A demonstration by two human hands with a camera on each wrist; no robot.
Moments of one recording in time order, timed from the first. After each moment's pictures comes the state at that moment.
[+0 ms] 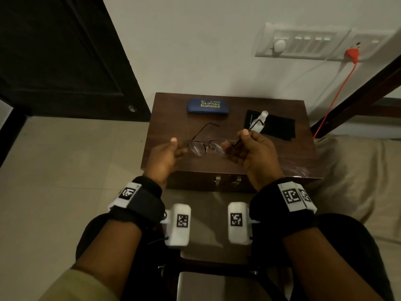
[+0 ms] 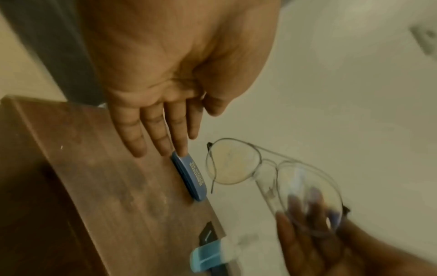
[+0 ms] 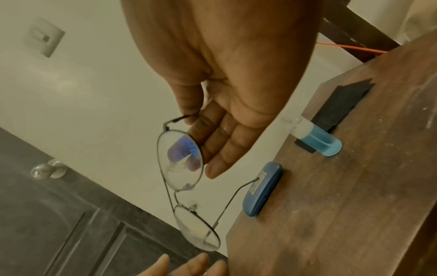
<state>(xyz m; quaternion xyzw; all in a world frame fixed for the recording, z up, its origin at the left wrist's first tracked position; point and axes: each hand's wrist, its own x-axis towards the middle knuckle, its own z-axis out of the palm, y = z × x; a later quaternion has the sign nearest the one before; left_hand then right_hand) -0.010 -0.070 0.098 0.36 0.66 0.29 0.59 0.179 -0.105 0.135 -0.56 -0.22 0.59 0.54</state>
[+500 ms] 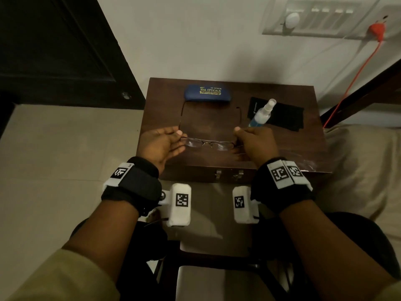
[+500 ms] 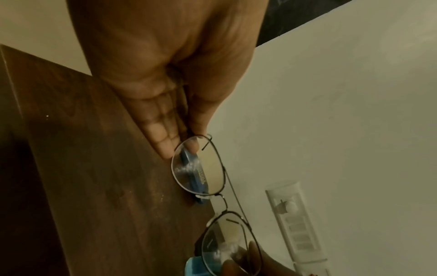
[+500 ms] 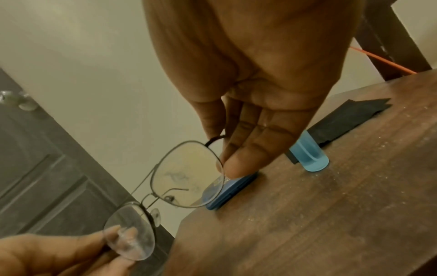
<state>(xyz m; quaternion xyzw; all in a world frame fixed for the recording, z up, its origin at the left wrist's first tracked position) -0.007 -0.035 0.083 0.25 0.63 0.35 0.65 0.195 -0.064 0.088 -0.73 -0.31 0.49 0.35</state>
